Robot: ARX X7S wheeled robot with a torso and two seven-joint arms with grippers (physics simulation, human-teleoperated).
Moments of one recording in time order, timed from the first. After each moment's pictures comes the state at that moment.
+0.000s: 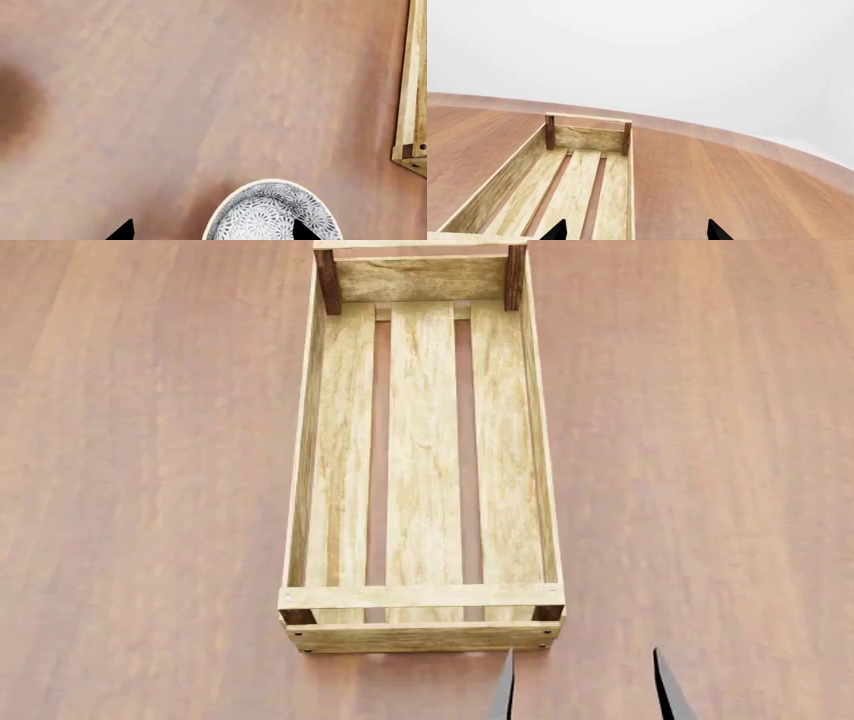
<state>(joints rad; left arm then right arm) 0.12 -0.44 -0.29 0.51 -1.26 -0.85 -0.67 -0.08 0.34 -0.31 -0.37 0.06 -0.10 0.42</state>
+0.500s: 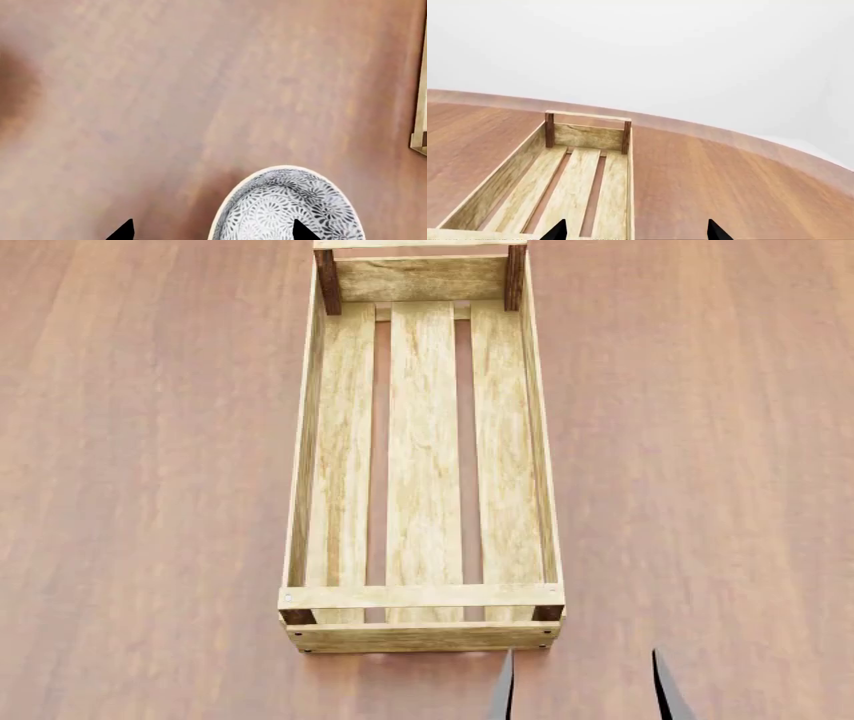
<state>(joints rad) 0.12 -0.43 -0.25 0.47 -1.22 -0.83 -0.64 -0.08 0.34 -0.32 -0.37 0.05 -0.10 0.42</state>
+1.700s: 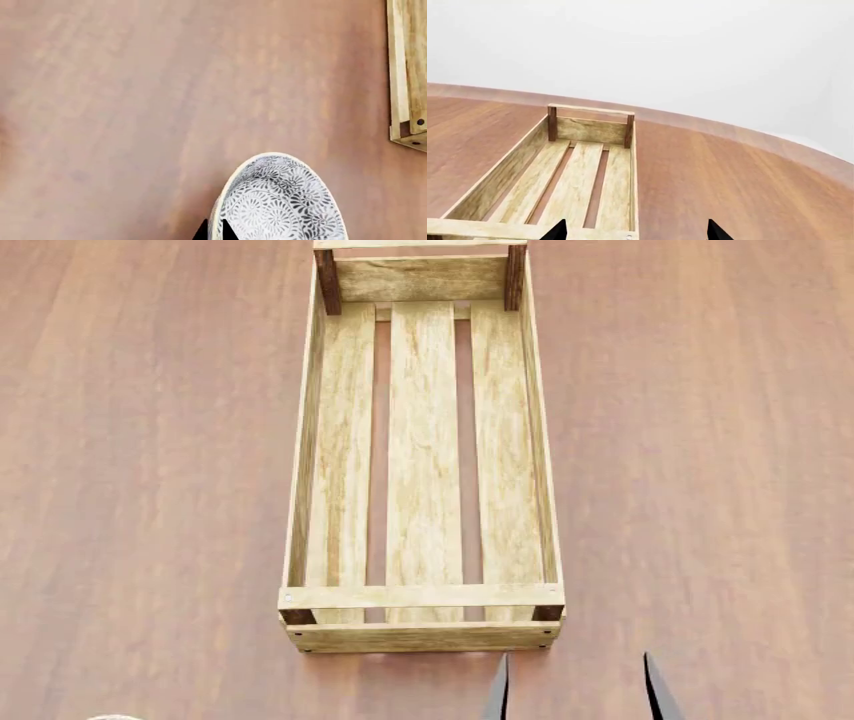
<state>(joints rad) 0.08 -0.47 -0.14 0.45 -1.08 -0.78 -0.54 -0.06 0.35 -0.34 -0.34 0.06 -0.11 0.43</state>
